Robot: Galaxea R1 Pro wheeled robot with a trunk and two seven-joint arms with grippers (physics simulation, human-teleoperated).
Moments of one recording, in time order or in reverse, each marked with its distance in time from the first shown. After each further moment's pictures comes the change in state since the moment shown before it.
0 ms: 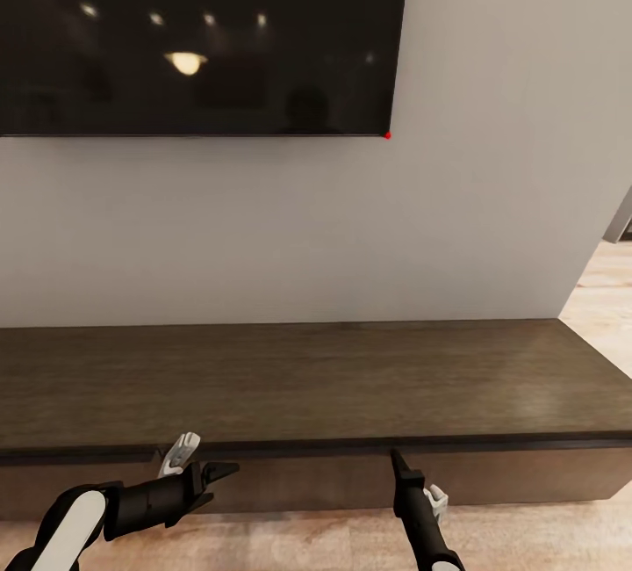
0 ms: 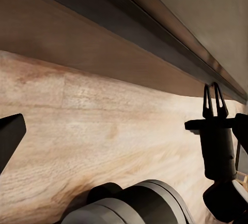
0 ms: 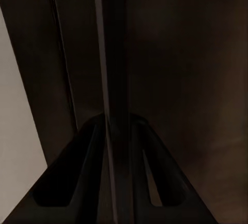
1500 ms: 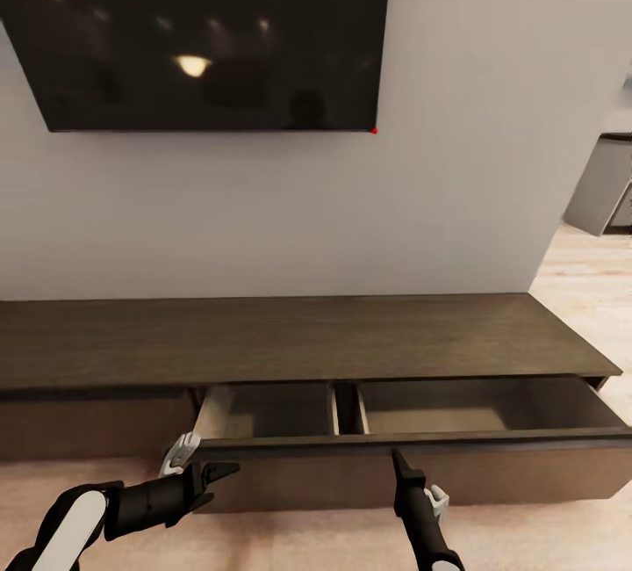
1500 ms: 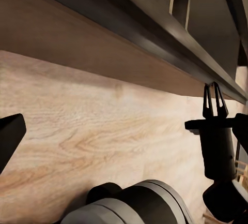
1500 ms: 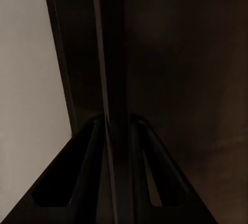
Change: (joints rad) left arm 0.000 -0.002 0.000 0.000 0.000 0.000 0.000; right arm -0.001 0.003 -0.007 -0.002 -0.009 -0.004 -0.004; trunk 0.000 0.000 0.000
